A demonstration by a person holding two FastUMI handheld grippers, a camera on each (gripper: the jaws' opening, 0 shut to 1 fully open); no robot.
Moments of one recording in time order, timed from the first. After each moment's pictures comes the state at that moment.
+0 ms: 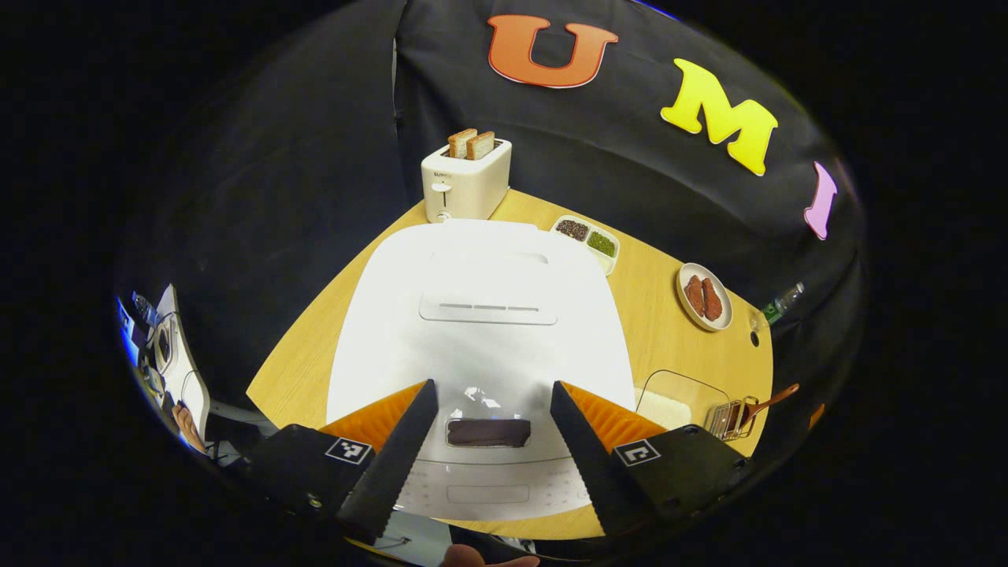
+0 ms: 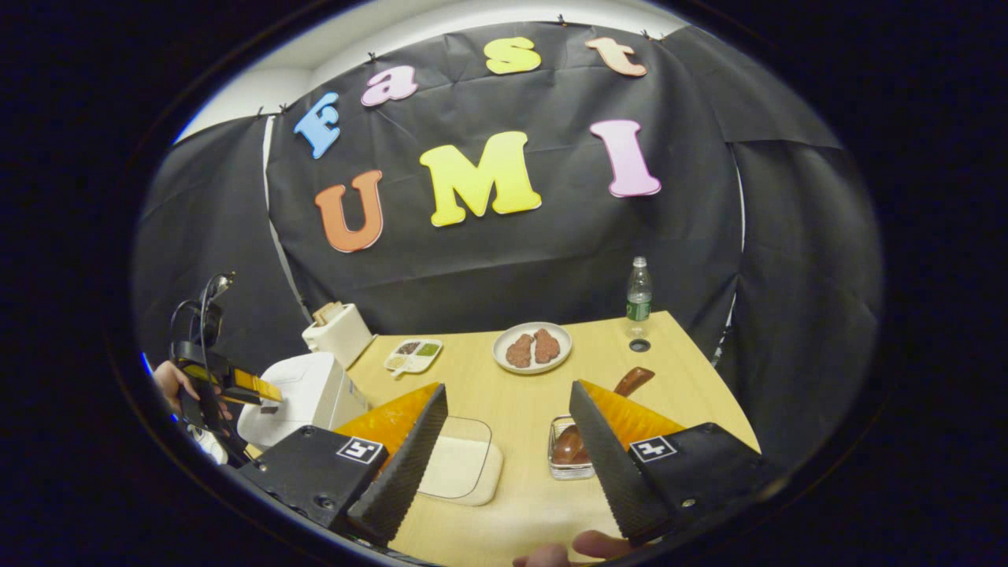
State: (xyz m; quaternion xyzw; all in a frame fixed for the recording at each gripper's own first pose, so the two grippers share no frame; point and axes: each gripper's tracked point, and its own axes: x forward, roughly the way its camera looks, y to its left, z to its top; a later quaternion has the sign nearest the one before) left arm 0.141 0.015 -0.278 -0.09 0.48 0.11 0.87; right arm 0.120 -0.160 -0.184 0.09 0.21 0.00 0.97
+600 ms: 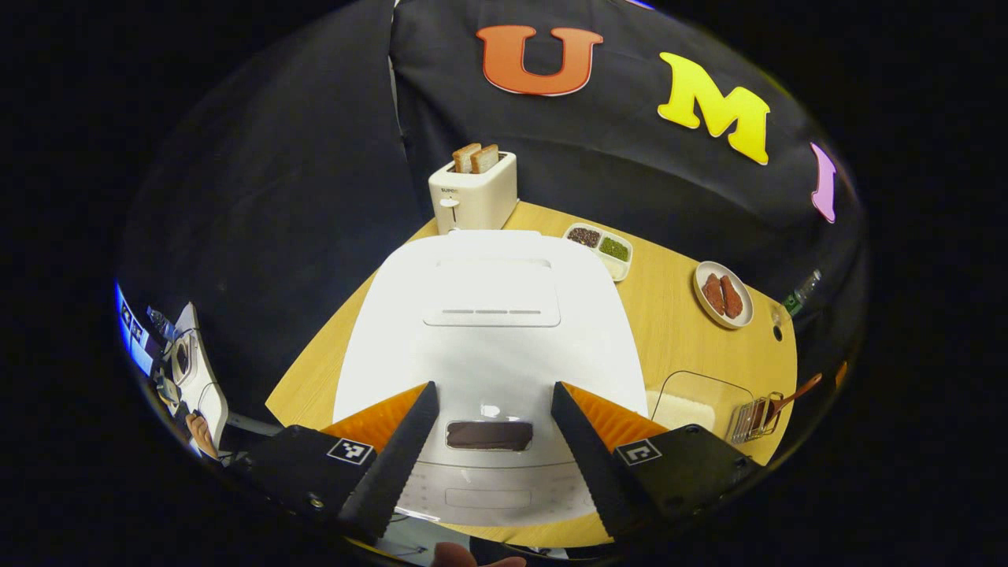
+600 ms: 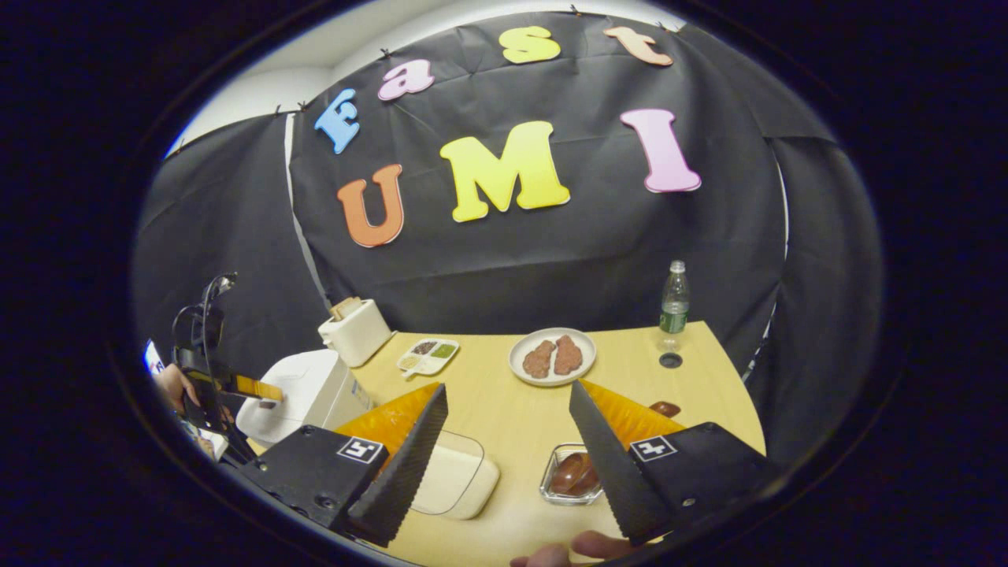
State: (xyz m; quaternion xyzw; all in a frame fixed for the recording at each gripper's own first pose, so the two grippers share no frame) left arm 0.147 0.019 -0.276 -0.05 0.44 0.15 0.89; right arm 0.168 -0.181 -0.184 0.07 0.20 0.07 0.98
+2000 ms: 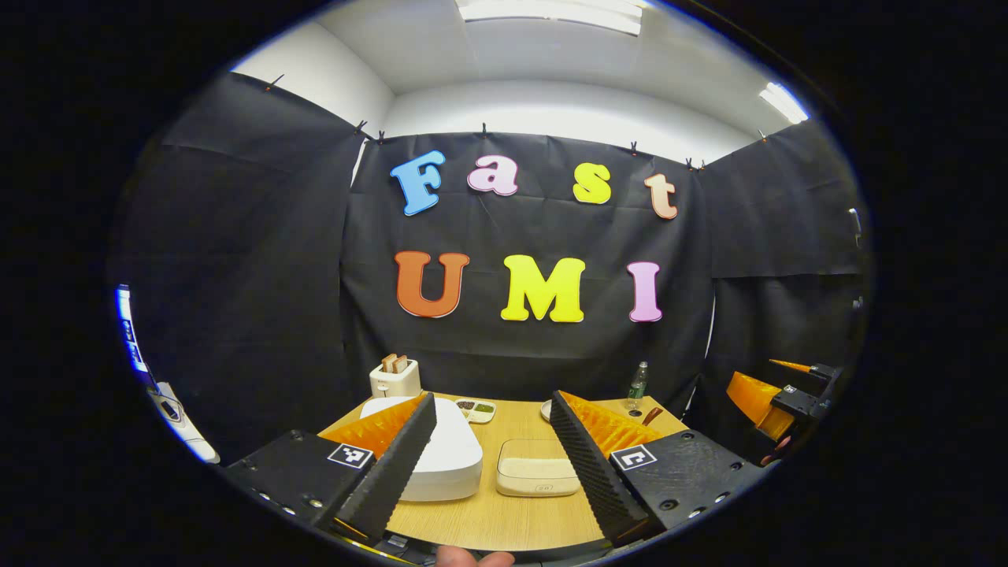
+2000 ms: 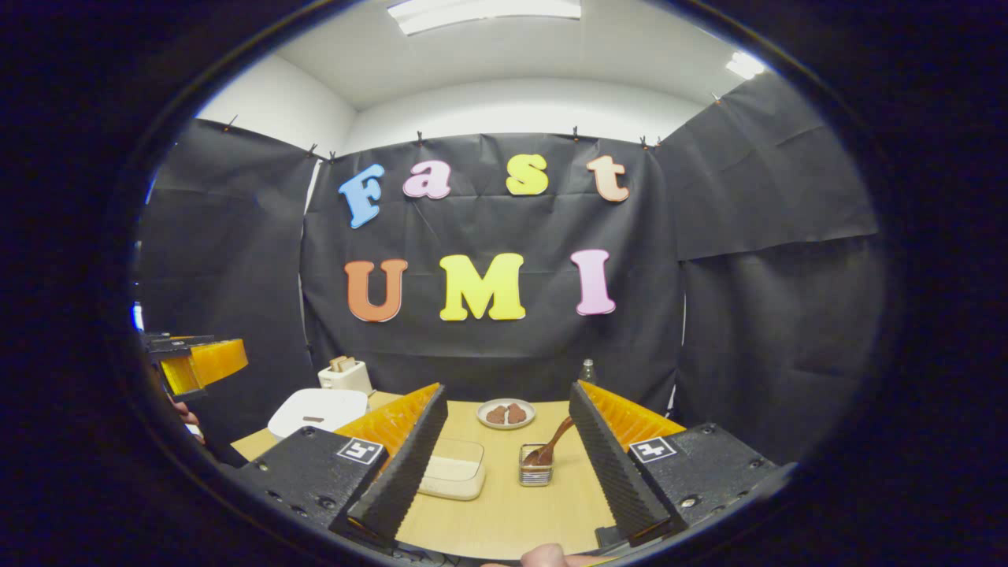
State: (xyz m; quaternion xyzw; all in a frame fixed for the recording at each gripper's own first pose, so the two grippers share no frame) left arm -0.064 -0.112 -0.033 -0.01 0.02 -0.03 1.00; right arm -0.107 -0.123 -0.053 0.00 0.01 -0.05 1.00
